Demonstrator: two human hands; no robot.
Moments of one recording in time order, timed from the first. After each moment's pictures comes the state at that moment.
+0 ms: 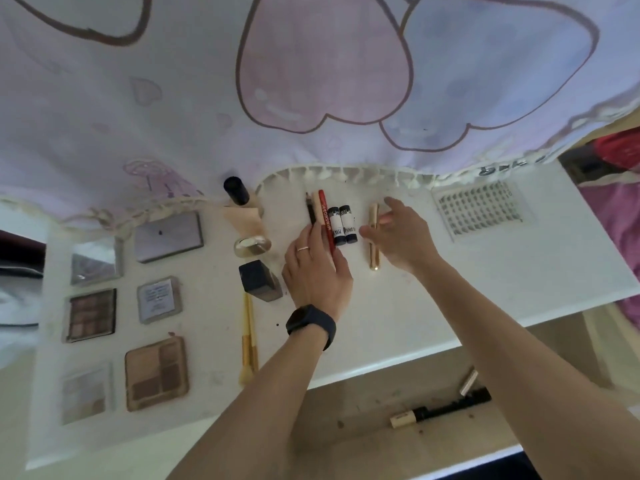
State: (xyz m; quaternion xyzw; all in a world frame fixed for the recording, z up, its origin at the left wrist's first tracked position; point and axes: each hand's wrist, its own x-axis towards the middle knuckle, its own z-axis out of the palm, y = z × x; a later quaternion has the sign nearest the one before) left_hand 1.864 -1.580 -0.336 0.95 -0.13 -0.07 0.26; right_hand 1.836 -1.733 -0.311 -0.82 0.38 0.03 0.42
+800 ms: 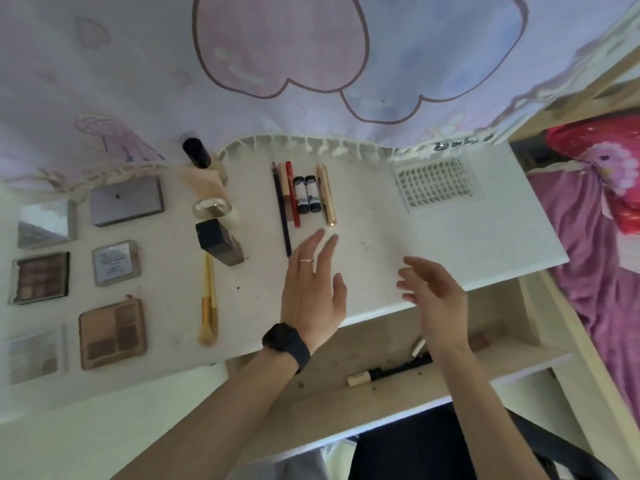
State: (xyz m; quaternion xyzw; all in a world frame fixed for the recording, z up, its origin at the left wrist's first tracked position) left_hand 1.781 -1.556 -0.324 0.88 -0.34 -0.06 0.33; right_hand 1.659 -1.697 -0.290 -0.65 0.46 -0.16 0.59
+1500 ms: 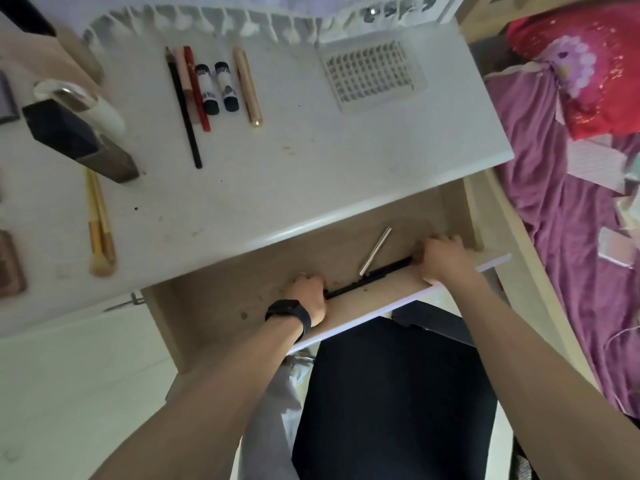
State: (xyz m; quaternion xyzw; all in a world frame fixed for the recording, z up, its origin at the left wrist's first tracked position) left_hand 1.641 -1.575 -0.447 0.83 -0.30 -0.47 0.06; right_hand 1.524 -1.808 -0.391 -0.82 0.42 0.39 0.09
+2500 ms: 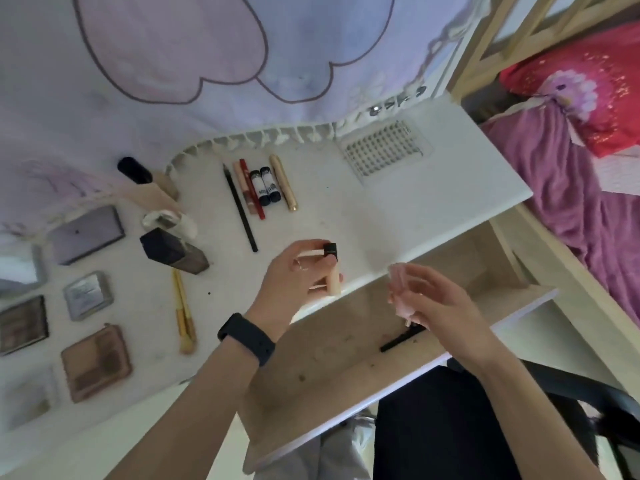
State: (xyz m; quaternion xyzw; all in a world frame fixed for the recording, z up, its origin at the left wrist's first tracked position) left_hand 1.776 -1.568 -0.270 0.63 -0.02 -0.51 0.59; right_hand 1.569 -1.704 -0.283 -0.58 0.41 -0.02 0.70
